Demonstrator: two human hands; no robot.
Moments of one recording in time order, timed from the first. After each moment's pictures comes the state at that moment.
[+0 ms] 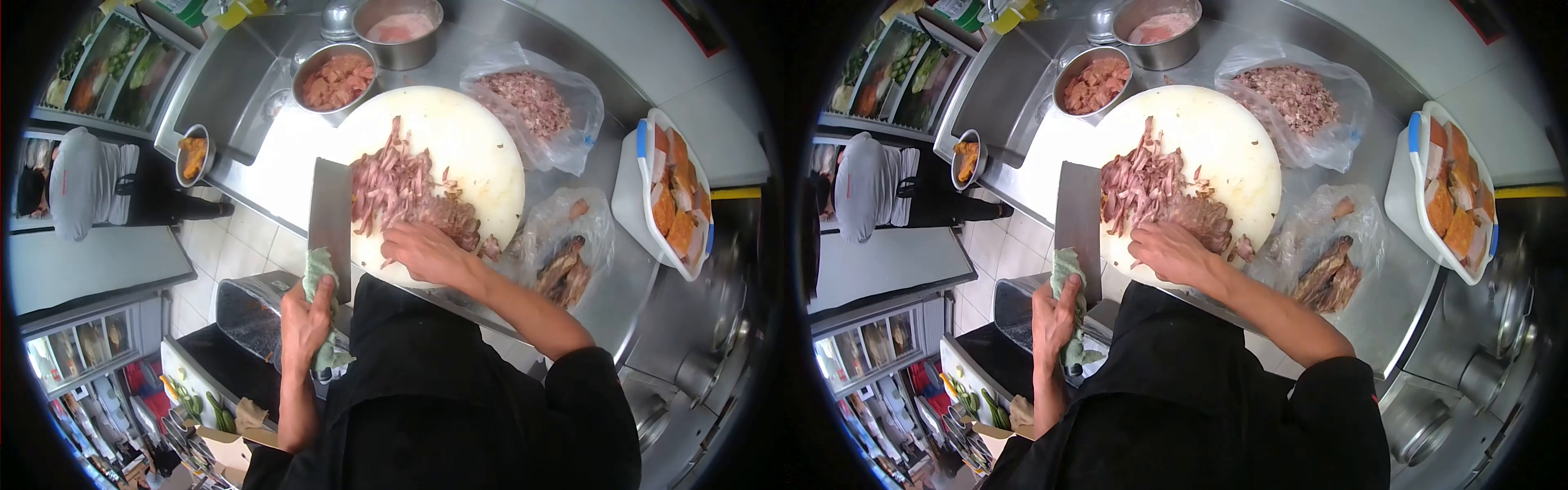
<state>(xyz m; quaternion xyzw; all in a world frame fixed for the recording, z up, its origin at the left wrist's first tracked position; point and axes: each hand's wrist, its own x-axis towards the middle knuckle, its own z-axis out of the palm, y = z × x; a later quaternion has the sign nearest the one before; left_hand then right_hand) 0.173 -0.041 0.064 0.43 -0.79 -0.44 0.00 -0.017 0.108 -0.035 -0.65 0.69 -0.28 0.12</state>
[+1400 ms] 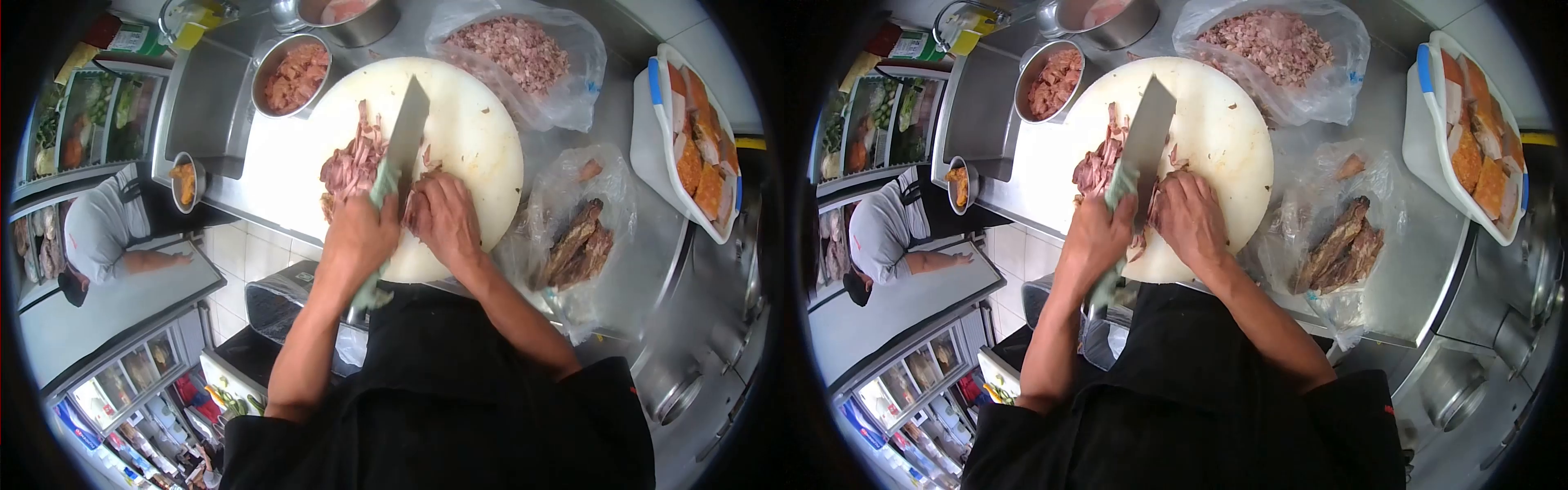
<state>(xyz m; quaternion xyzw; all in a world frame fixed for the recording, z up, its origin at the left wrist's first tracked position) 0.017 -0.015 0.046 0.23 -0.90 -0.33 -0.13 -0.015 0.126 -0.058 -0.26 0.86 -0.44 -0.05</state>
